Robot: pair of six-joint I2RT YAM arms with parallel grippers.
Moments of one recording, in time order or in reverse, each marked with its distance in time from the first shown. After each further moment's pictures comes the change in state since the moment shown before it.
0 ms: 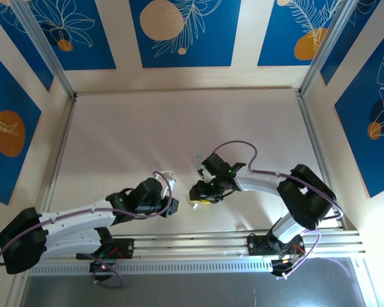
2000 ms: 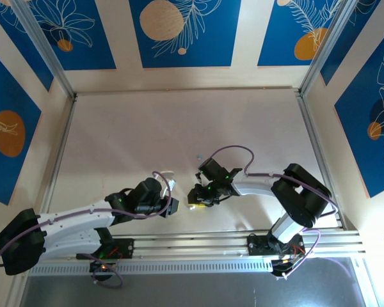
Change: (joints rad) left arm 0.000 -0.015 0.000 -0.007 0.000 0.000; right arm 0.051 0.010 -0.071 0.143 0.008 0.110
